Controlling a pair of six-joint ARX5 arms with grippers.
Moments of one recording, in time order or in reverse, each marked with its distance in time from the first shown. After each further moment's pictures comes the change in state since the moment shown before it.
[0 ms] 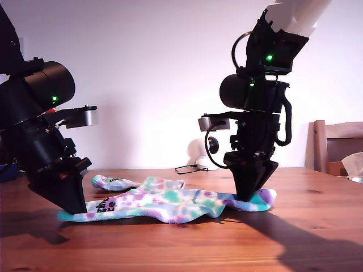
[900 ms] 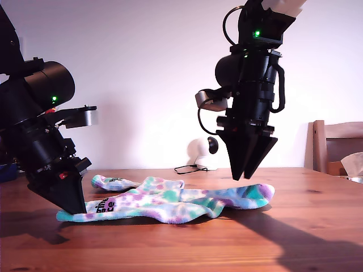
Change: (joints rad) left arm 0.000 0.000 0.000 0.000 0.001 0.000; right arm 0.002 0.027 0.240 -0.317 -0.123 0.079
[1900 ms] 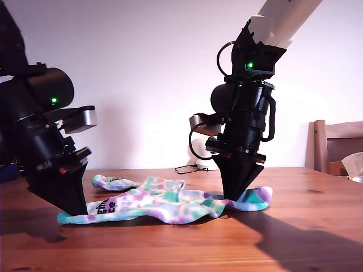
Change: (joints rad) left arm 0.016 0.026 0.089 -0.152 0.128 -0.042; right arm 0.000 0.113 0.000 0.068 -0.050 0.014
